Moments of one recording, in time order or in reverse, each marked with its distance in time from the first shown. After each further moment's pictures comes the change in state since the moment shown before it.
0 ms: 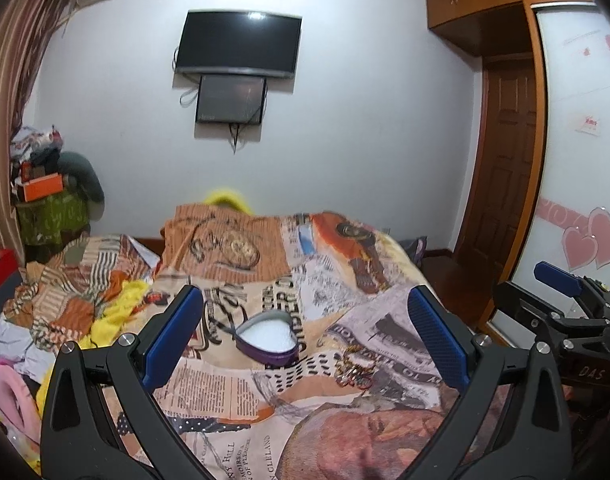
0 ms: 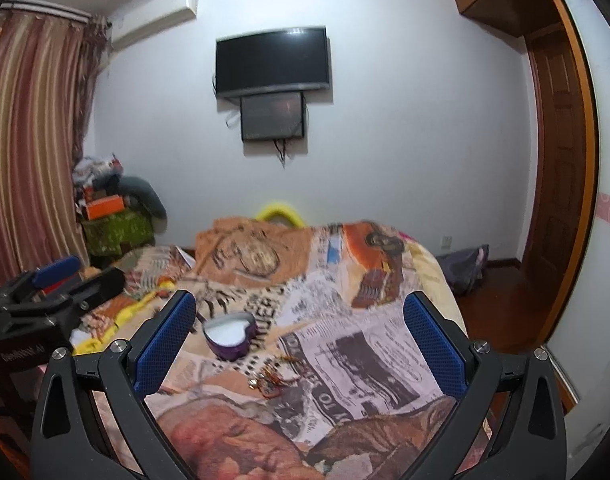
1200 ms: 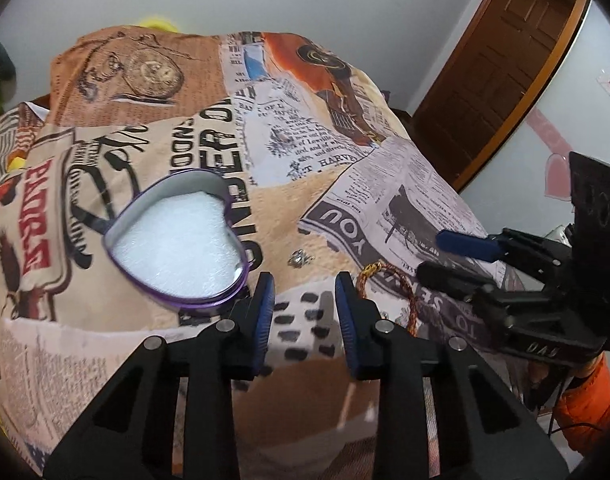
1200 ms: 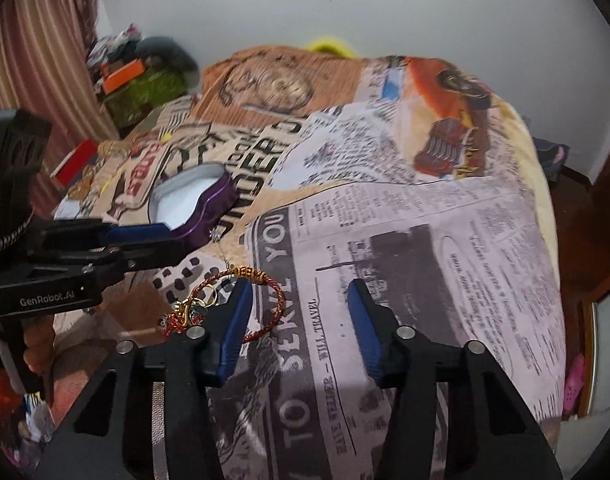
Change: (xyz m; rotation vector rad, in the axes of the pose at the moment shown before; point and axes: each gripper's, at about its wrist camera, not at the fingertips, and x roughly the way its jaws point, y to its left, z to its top) left arm 0.230 0.009 -0.065 -0.067 0.633 -0.269; right arm 0.187 -0.041 -0.055 -0.079 0.580 0.290
